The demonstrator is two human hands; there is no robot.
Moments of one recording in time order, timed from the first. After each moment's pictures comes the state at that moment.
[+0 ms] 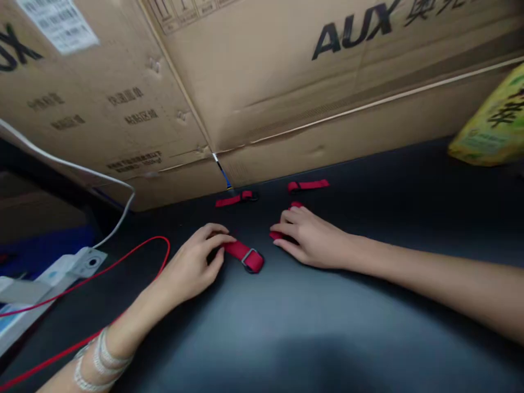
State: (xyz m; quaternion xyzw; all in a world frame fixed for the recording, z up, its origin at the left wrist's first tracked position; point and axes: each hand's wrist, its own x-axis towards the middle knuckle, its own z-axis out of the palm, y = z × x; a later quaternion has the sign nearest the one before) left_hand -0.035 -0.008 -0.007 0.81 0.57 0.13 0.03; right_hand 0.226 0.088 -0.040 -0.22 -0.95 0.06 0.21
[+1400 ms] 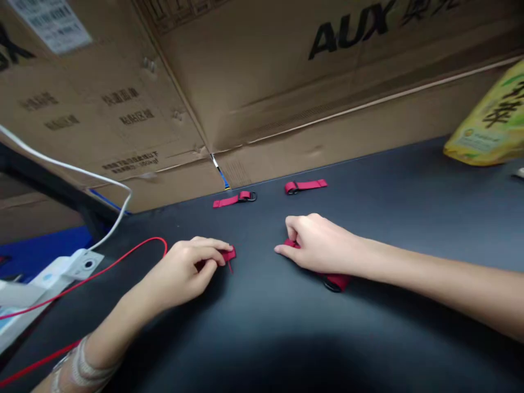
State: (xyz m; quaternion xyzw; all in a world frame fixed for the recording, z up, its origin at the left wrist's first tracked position) left_hand -0.033 -0.015 0.013 0.84 0.53 0.12 0.07; right_hand 0.224 0.069 -0.001 -0.47 -0.86 0.21 0.01
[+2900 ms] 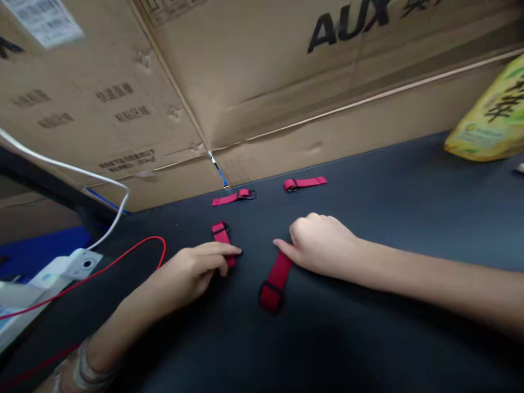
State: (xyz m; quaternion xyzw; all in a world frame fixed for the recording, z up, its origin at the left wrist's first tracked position) left_hand -0.033 -0.018 0.010 0.87 0.47 0.09 0.11; right_hand 0.222 0.059 0.002 -0.47 -0.88 0.09 -0.03
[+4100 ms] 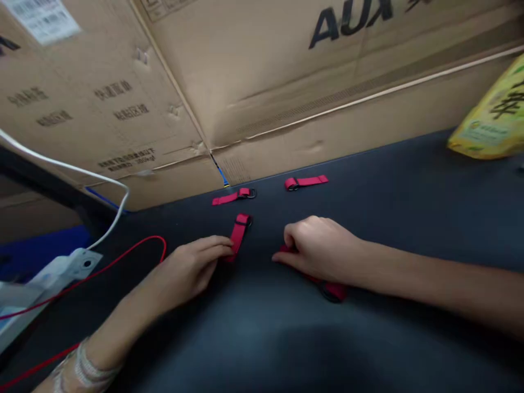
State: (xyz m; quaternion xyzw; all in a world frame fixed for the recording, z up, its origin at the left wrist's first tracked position) left_hand -0.035 -0.015 0.007 0.87 0.48 0.08 0.03; right_hand 0.224 0.058 0.002 -0.42 -0.90 0.13 -0.01
